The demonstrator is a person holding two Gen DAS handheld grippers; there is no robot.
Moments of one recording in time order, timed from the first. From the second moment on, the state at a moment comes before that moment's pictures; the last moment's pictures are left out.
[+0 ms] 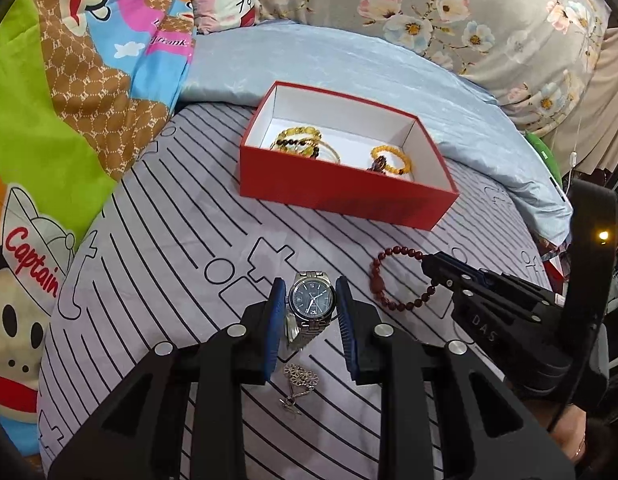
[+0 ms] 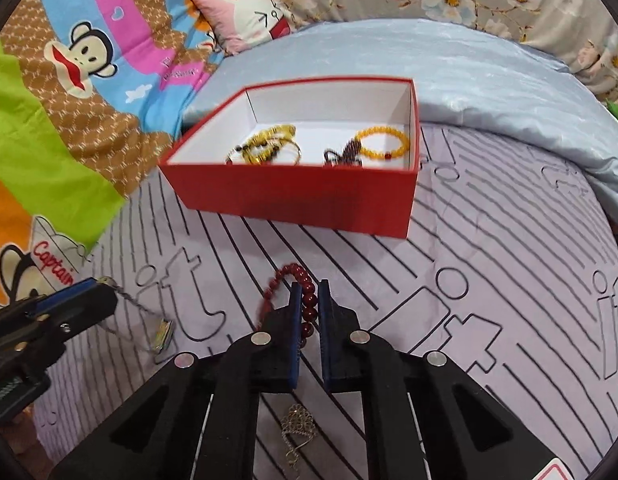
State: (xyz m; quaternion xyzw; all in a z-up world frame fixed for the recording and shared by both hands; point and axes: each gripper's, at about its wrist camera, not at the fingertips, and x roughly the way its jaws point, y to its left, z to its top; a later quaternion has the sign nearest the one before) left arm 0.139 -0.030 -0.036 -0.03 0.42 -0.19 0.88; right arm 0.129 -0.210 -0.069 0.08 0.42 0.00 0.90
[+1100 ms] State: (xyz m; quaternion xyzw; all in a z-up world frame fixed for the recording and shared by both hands) left arm 0.270 -0.104 0.039 0.03 0.35 -0.22 0.91; right arm 0.240 -0.231 0.030 0.06 0.34 0.02 0.94
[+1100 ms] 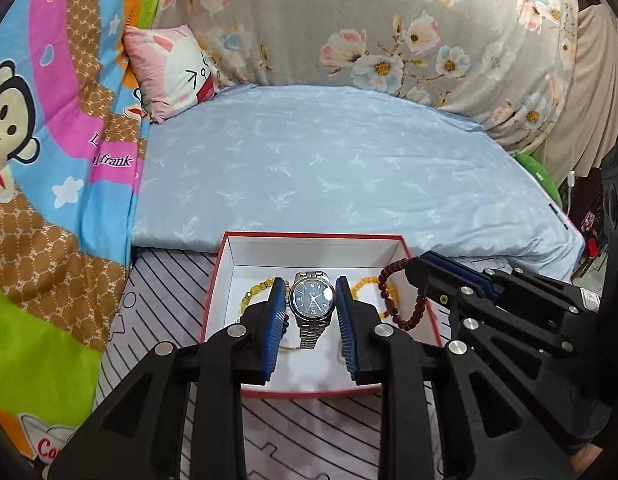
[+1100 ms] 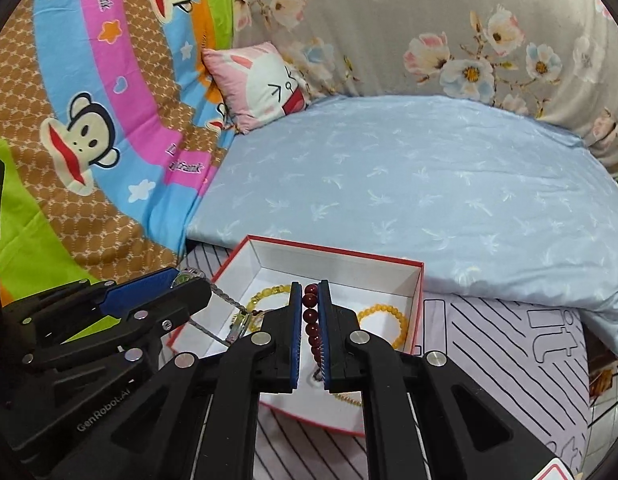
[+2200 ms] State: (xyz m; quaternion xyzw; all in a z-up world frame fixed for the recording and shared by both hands) left arm 0.295 -0.112 -0.006 0.05 0.38 -0.15 0.91; right arm 0.249 -0.241 -0.014 0.07 0.36 -0.02 0.93
